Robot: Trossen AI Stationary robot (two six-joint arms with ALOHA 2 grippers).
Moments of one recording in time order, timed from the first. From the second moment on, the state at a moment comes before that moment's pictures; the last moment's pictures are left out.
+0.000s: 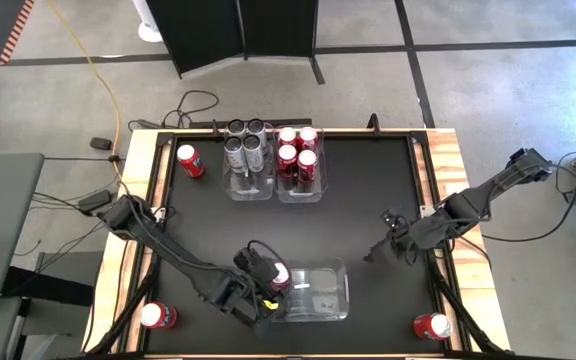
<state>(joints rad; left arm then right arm) -0.60 1.88 1.55 -0.78 -0.76 -1.05 0.54 0.85 0.74 -0.58 0.16 1.40</state>
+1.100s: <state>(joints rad) -0.57 1.82 1.72 -0.76 -0.68 -0.83 0.82 1.23 0.95 -1.01 -0.56 1.49</state>
